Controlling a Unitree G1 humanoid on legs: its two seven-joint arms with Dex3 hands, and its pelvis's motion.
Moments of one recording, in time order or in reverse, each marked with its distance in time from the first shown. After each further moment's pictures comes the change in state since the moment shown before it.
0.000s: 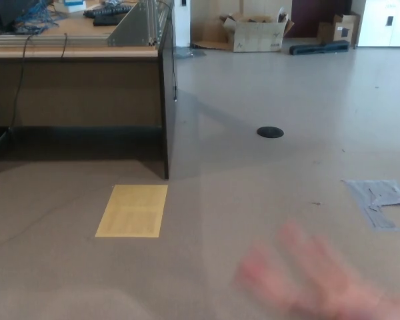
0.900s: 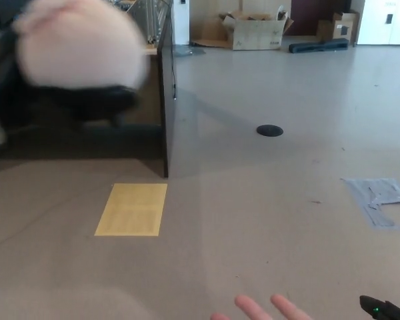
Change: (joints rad) left_arm -0.805 0.183 -0.764 -0.332 0.129 -0.104 0.053; right_arm 0.004 0.021 0.000 -0.001 -0.001 0.000 -0.003
